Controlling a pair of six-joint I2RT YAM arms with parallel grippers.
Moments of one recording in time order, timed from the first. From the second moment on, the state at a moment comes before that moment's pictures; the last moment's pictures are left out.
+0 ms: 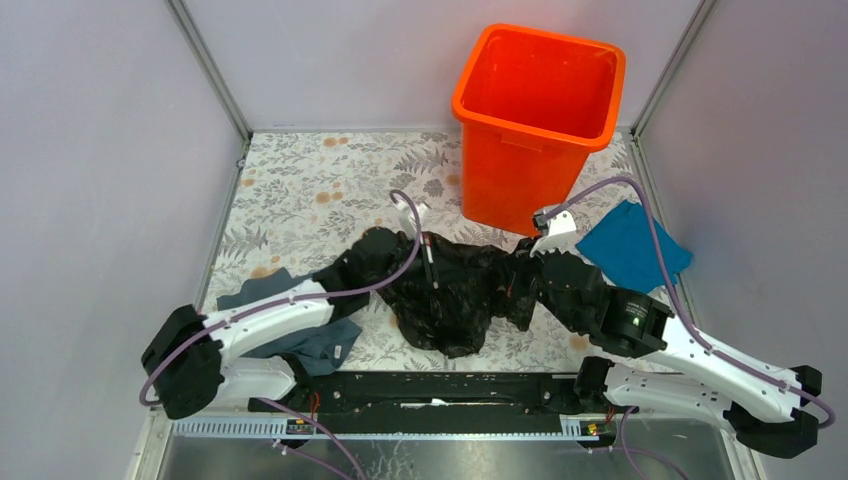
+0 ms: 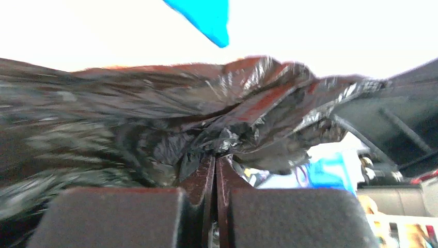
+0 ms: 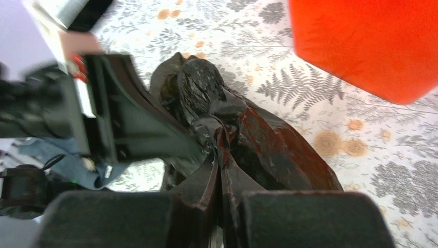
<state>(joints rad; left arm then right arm) -0.91 1.24 0.69 0.34 0.32 -0.90 1.10 0.76 0.91 -0.53 0.52 0.55</state>
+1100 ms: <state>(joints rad) -0.64 0.95 1.06 -0.66 0.22 -0.51 1.08 1.08 0.98 -0.52 0.28 0.41</state>
